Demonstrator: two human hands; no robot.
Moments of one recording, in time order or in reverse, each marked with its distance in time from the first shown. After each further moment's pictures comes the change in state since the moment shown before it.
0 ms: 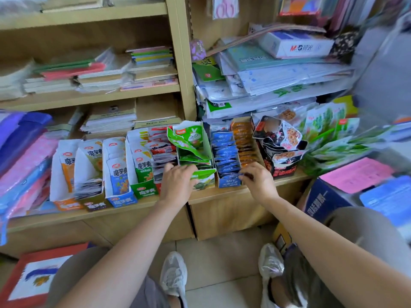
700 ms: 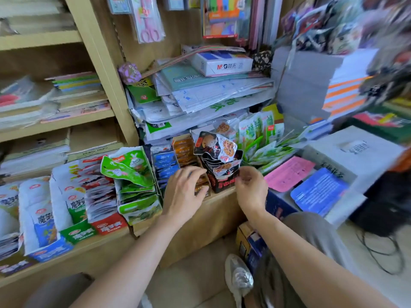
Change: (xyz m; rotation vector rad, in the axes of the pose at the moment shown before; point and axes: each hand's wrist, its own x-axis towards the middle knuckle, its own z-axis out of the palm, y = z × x) left_hand 0.040 0.150 0.001 -0.339 0.052 0.214; right_hand -0.034 0.010 -0.095 0.236 0.536 0.511
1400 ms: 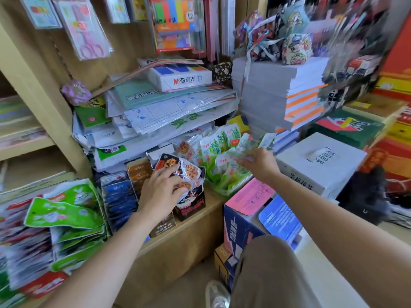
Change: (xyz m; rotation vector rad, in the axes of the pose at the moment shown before) left_hand 0.104 0.021 0.038 0.105 -0.200 0.013; right_hand 0.190 0.028 -0.098 -0.444 -0.198 -0.168
